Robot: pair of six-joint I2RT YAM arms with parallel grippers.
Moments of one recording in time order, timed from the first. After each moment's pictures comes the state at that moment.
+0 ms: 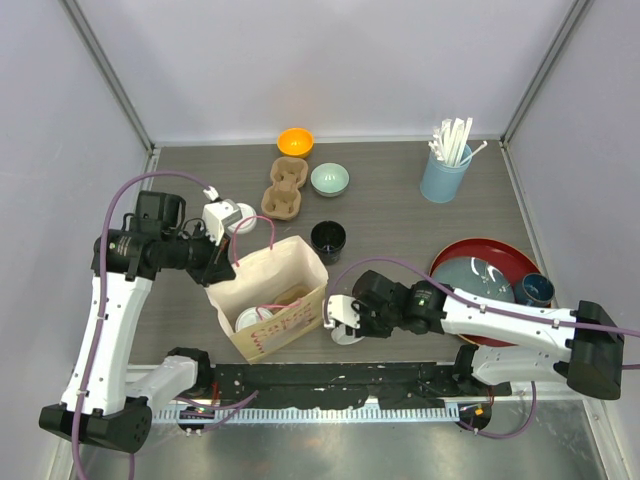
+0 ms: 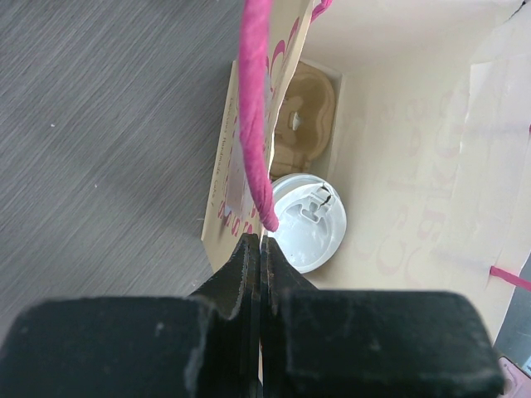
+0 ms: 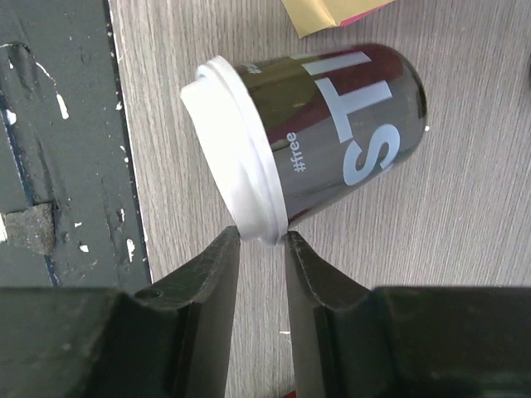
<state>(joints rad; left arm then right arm) -0.16 1.01 1.32 -1.34 0.59 0.42 1.13 1.14 0.75 -0.63 -0.07 -0.48</state>
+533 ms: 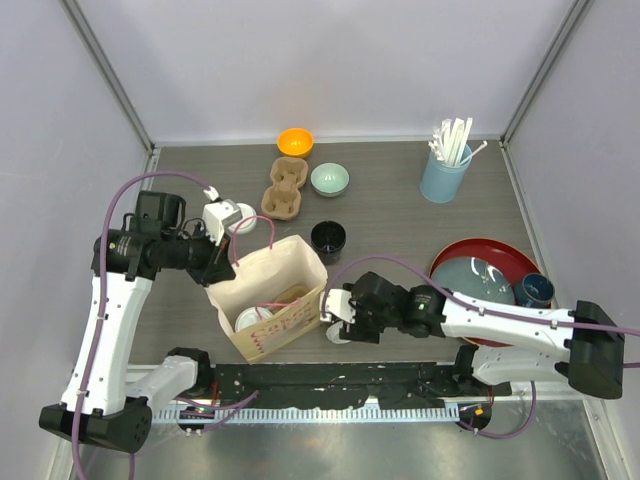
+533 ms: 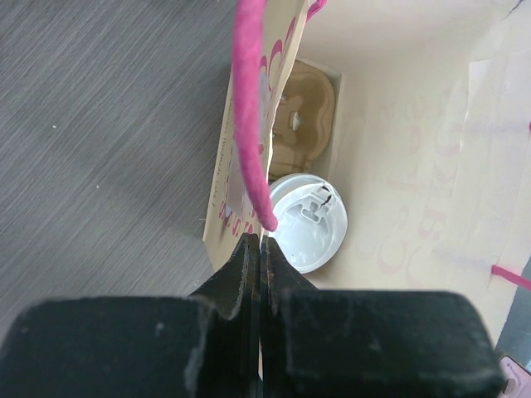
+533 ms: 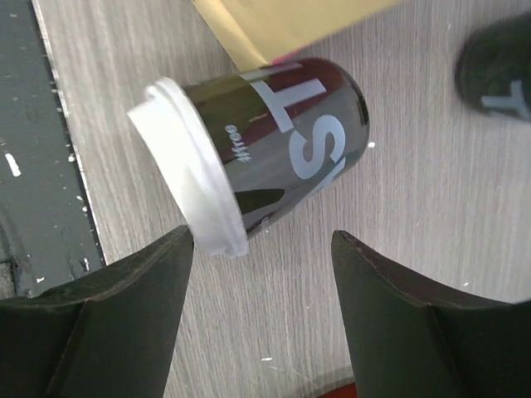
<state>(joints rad) -0.16 1.01 1.32 -1.34 0.59 0.43 1.14 1.15 0.71 -0.48 0.04 -0.40</state>
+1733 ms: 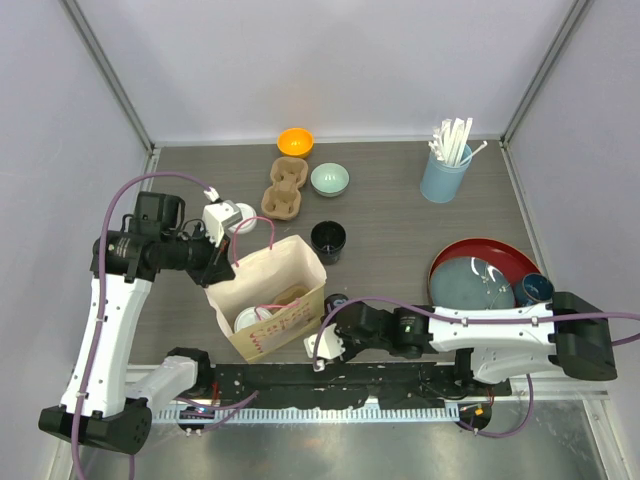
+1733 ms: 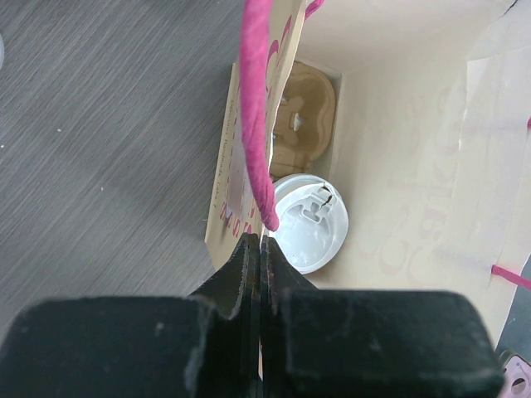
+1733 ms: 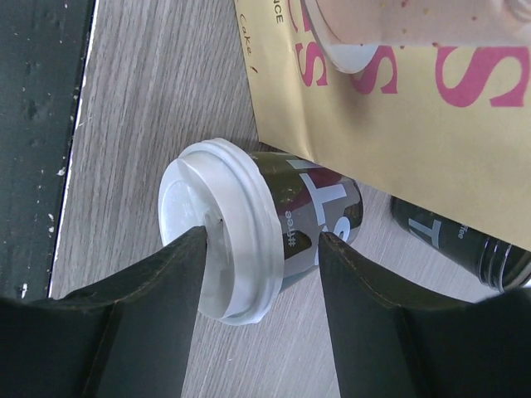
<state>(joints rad) -0.16 1.00 1.32 -1.34 0.59 0.45 1.35 1.20 0.66 -0.30 0.16 -0.76</state>
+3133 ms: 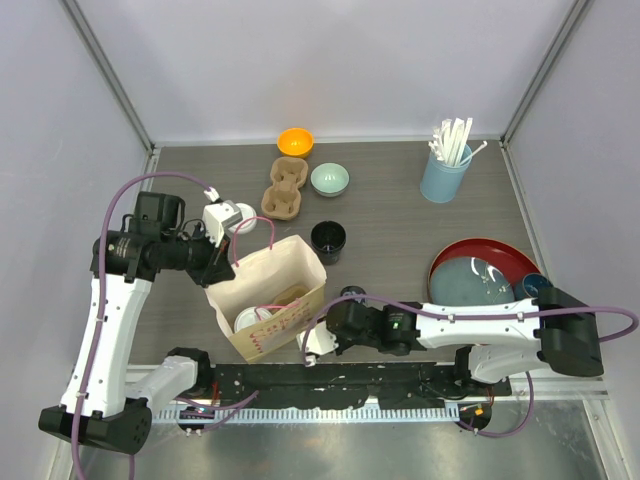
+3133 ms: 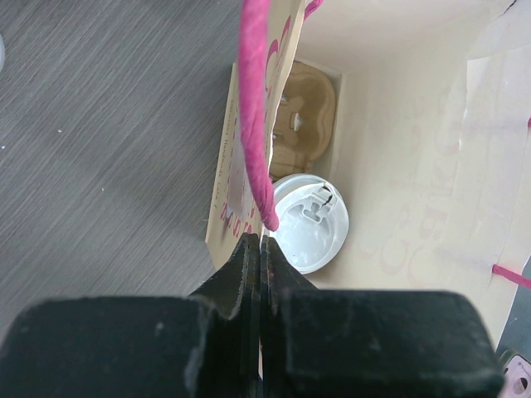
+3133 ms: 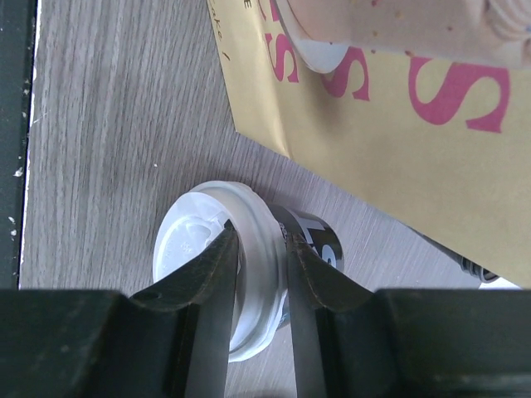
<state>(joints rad) -0.16 1.00 1.32 -1.34 0.60 0.45 1.35 1.29 0.74 -0.34 0.24 -0.76</state>
